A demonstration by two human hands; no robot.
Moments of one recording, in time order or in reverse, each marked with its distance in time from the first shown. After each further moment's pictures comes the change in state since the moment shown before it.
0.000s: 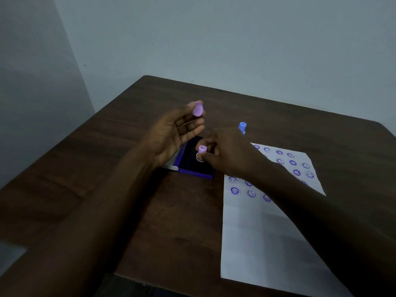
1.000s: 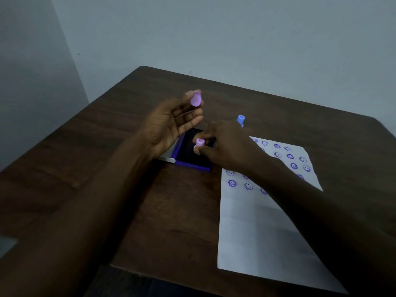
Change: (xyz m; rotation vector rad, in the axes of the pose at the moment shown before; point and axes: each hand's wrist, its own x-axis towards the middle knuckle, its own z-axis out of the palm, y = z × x) left_hand -0.003 0.003 0.005 0.009 -0.003 0.016; right_hand -0.002 -0.001 0.000 -0.093 0.008 -0.019
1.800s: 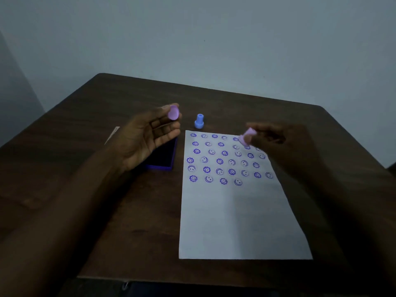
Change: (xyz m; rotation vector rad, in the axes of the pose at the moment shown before) left_hand -0.009 -0.015 0.033 0.034 -0.100 -0.128; right_hand -0.132 0.065 -0.082 0.408 0.431 0.486
